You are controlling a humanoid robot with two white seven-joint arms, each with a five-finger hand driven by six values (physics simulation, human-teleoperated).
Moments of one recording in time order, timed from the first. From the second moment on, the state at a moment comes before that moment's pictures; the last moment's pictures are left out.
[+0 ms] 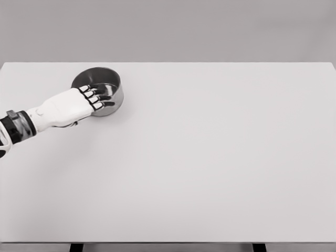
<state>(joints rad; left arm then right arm) -0.38 0.71 -0.36 -1.54 -0.96 -0.61 -0.22 0.05 0.00 -0.08 0.01 -0.27 -0.06 0.20</state>
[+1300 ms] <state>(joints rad) -0.39 0.72 -0.22 -1.35 -0.96 -0.61 -0.22 0.05 0.00 -0.08 0.01 -0.27 -0.06 0.20</state>
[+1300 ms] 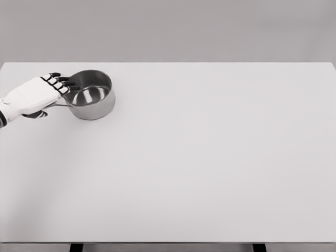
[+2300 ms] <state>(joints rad) -0.47 0.69 -0.17 -1.17 -0.96 -0.61 -0.22 0.05 0.00 -0.08 0.01 -0.27 -0.07 0.20</state>
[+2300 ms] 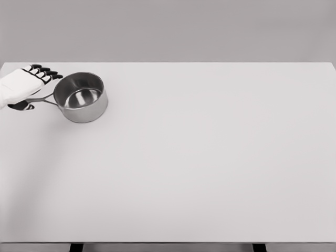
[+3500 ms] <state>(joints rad) -0.60 0.65 -0.18 -0.95 -0.96 -0.61 -0.22 0.05 0.00 -0.08 0.01 -0.27 -0.06 0.20</state>
